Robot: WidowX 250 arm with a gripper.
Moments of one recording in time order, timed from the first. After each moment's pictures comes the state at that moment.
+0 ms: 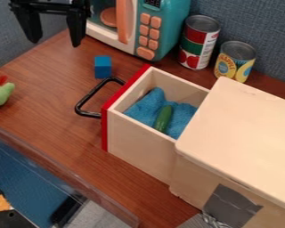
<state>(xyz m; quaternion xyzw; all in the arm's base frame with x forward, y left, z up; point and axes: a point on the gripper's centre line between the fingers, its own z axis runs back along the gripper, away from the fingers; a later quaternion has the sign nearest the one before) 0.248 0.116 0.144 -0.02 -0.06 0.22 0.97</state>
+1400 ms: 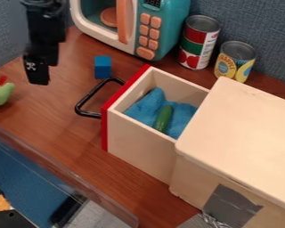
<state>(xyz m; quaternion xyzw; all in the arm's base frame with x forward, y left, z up) 0.250 0.145 0.069 -0.01 0.02 -0.52 0.86</state>
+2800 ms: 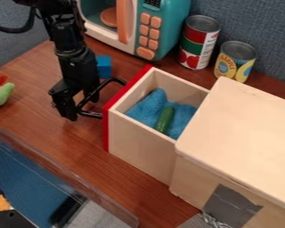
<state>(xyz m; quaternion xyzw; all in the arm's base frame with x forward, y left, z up) 0.267 0.092 0.012 -0.04 -0.07 -0.69 0.72</state>
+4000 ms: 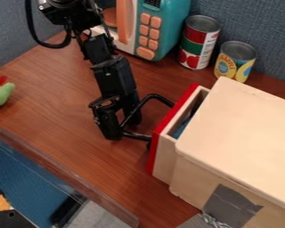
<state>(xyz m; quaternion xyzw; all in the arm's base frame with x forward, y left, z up) 0.269 0.009 0.010 -0.26 -0.15 -0.66 0.69</state>
